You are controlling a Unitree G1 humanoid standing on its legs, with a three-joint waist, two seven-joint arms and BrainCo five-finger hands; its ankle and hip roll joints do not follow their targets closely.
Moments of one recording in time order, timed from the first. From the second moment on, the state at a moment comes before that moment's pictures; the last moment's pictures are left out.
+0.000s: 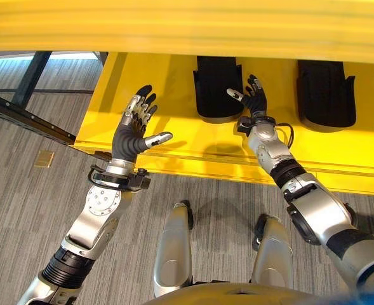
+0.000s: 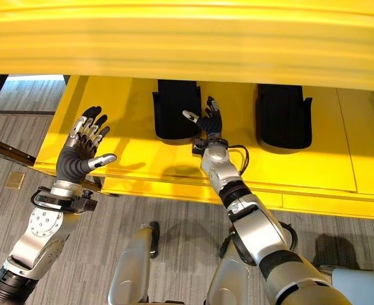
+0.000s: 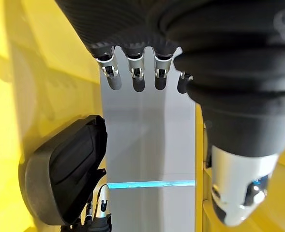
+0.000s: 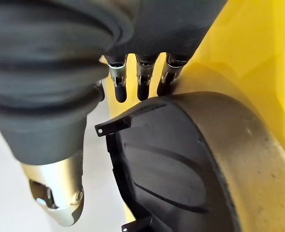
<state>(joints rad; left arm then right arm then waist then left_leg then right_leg) -0.06 0.64 -0.21 -0.32 -0.53 -0.26 0.20 -0.94 -0.16 0.37 0.90 0.59 -0.18 -0.35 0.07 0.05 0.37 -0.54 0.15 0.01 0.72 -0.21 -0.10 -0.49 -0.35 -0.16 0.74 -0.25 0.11</state>
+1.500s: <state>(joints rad) -0.05 0.64 -0.21 -0.32 -0.53 -0.26 0.21 -0.93 -0.12 0.37 0.90 0.61 -0.21 -0.33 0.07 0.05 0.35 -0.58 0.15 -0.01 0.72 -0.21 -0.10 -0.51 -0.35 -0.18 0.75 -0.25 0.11</state>
